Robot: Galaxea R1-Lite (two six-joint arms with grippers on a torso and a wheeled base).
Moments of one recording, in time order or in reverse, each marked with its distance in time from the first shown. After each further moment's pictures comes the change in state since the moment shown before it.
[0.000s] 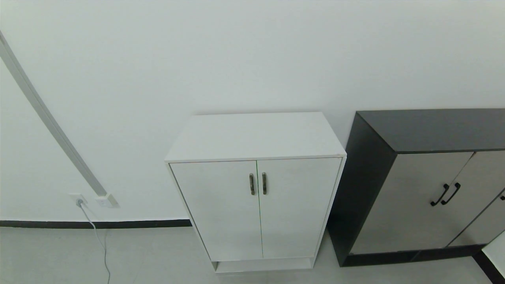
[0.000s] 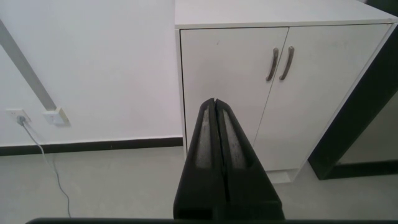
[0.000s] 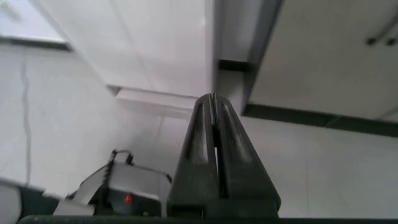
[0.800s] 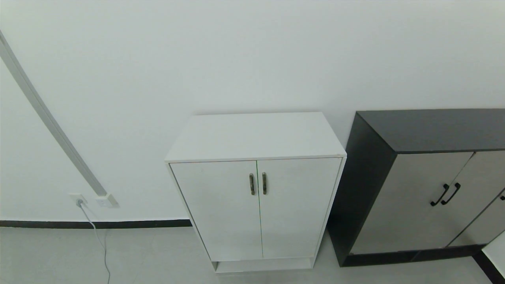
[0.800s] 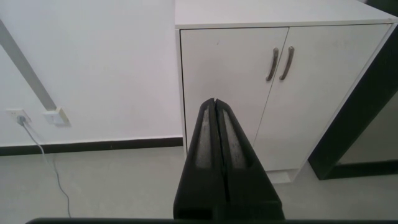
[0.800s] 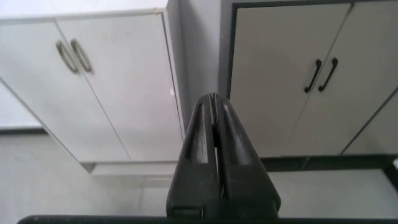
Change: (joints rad) left arm 0.000 0.000 0.000 0.000 -0.002 0.002; right arm -0.106 -0.329 0.000 -0.005 -0.044 0.064
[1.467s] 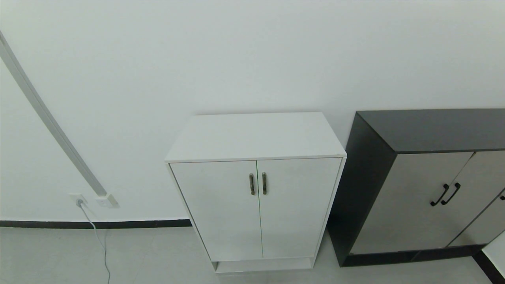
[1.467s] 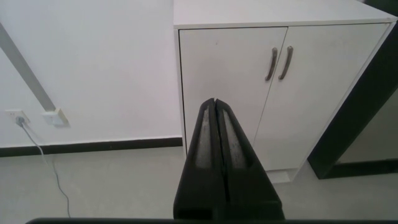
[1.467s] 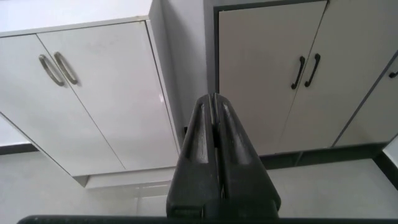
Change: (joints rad) left arm 0.000 0.000 0.000 0.000 -0.003 0.000; right arm 0.000 -0.019 0.000 -0.003 -0.042 0.006
